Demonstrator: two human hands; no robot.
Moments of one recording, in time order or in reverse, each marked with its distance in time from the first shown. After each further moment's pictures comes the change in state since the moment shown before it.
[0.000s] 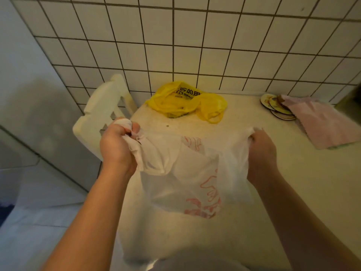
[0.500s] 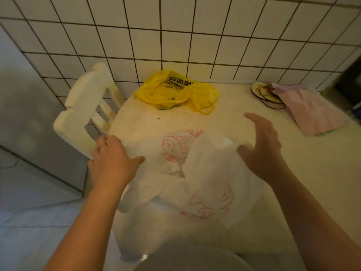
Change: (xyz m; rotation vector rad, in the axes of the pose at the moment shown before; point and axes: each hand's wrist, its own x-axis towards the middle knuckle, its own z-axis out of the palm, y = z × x) left_hand 0.021 -0.034 -0.056 1.822 -0.029 0.098; right_hand 0.000 0.018 -0.029 -0.814 -0.138 -0.395
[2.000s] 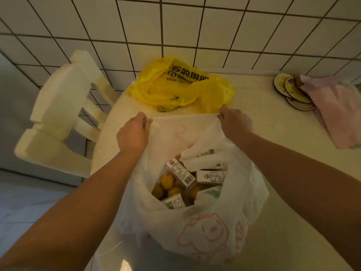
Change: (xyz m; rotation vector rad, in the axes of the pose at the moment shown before) left_hand 0.224 0.052 0.133 -0.055 0.124 0.314; right_hand 0.241 0.044 0.159 -0.457 -0.217 -0.005
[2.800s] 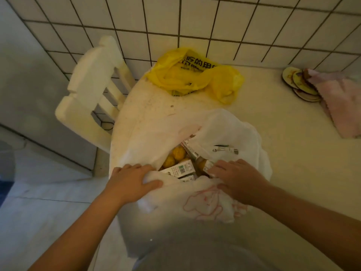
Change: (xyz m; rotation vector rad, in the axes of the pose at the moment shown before) left_hand -0.204 -0.055 -0.085 0.213 -0.749 0.100; right_hand -0.235 -0.017 -0.015 -0.247 -0.397 -0.666
